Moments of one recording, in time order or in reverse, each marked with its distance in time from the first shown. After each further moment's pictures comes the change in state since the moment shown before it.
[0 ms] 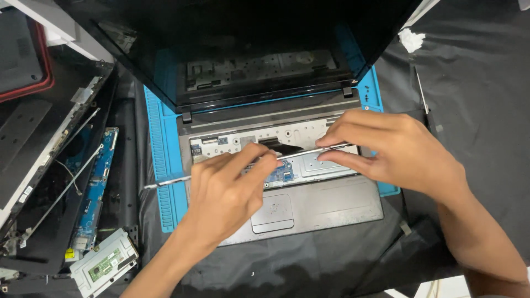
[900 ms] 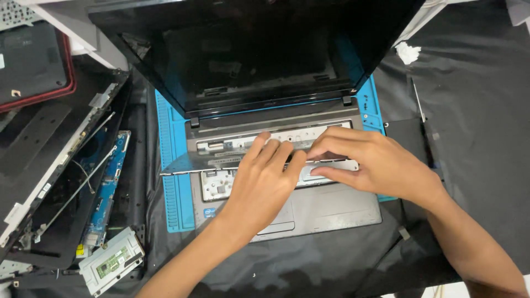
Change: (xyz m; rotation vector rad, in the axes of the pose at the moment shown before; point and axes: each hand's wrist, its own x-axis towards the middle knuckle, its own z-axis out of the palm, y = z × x) left_hand 0.011 0.011 0.036 0.256 -0.127 0.114; right_hand -0.002 0.000 0.016 0.196 -0.119 0.099
